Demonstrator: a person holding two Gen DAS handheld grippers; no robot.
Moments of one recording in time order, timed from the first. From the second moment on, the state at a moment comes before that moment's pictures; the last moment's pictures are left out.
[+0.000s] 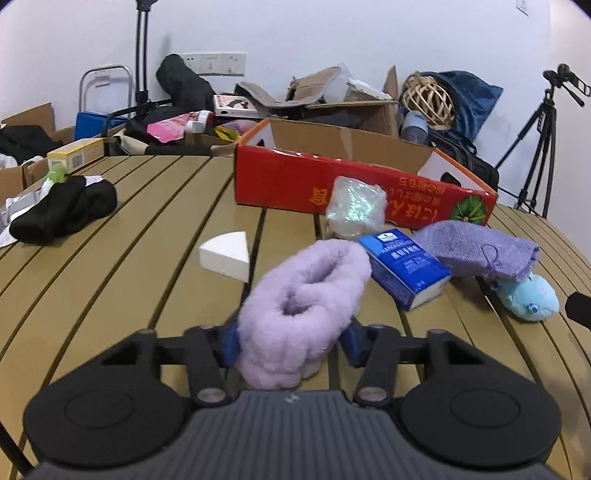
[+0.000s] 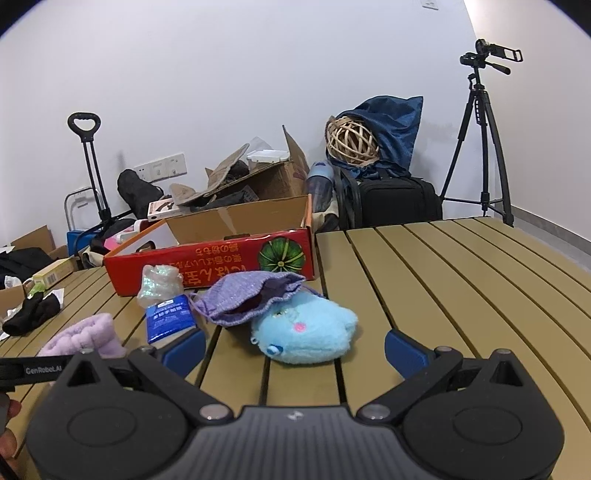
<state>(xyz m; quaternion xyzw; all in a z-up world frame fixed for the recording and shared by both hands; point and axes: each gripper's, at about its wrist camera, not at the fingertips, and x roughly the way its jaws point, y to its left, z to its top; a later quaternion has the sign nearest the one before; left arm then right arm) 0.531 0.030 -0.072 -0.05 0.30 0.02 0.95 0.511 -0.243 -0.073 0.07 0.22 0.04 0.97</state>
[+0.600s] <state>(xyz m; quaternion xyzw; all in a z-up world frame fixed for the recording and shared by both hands) 0.496 0.036 -0.040 -0.05 0.24 0.03 0.97 0.563 -0.231 -0.079 0.05 0.30 0.03 0.95</state>
